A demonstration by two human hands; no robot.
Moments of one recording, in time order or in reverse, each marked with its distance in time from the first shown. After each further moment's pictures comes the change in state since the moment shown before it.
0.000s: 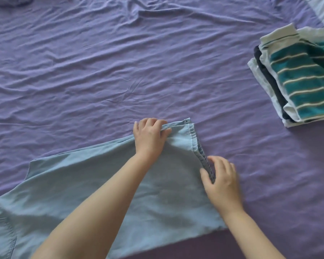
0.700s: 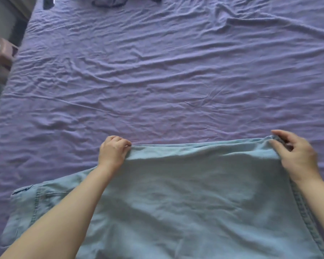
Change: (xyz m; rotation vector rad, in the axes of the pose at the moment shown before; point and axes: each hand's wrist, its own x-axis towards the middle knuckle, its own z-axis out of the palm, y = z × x) left_hand -0.069 -0.282 -0.135 0.198 0.039 -0.272; right_hand 0.119 -0.060 0.037 0.151 -0.022 0.022
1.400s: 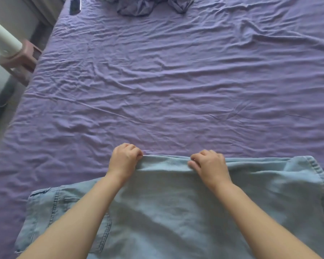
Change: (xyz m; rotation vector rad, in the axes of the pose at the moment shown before) left_hand 0.001 -0.028 -0.023 -0.001 0.078 0.250; right_hand -0.062 -0.163 0.152 -0.386 -0.453 -0.461
